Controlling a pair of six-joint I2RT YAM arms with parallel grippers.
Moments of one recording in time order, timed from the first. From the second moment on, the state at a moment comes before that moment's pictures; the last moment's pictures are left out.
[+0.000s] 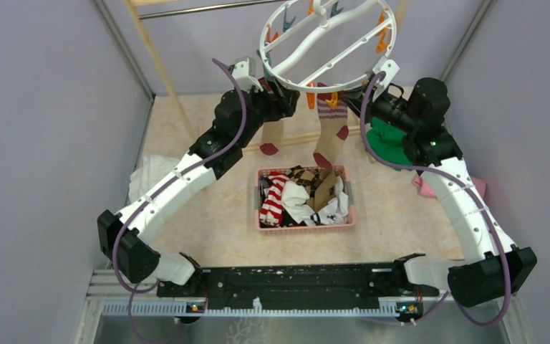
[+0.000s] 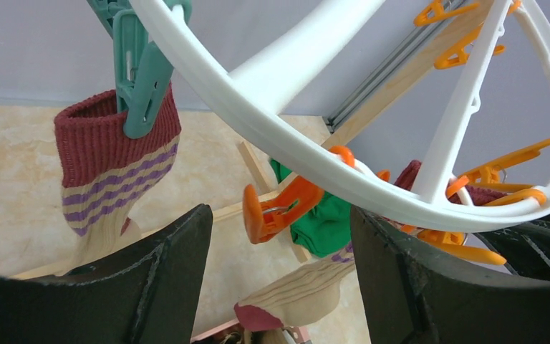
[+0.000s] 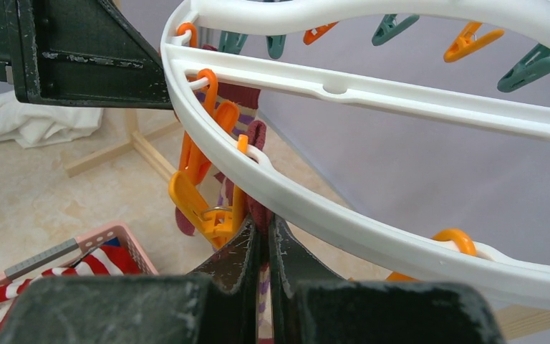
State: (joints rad) left arm -0.67 1.41 1.40 -0.01 -0.20 -0.55; right arm 0.28 1.21 1.31 -0.07 -0.62 -0.25
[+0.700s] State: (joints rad) left arm -0.71 1.42 1.41 0.05 -0.35 -0.57; right arm 0.29 1.21 1.31 -0.07 -0.62 -0.25
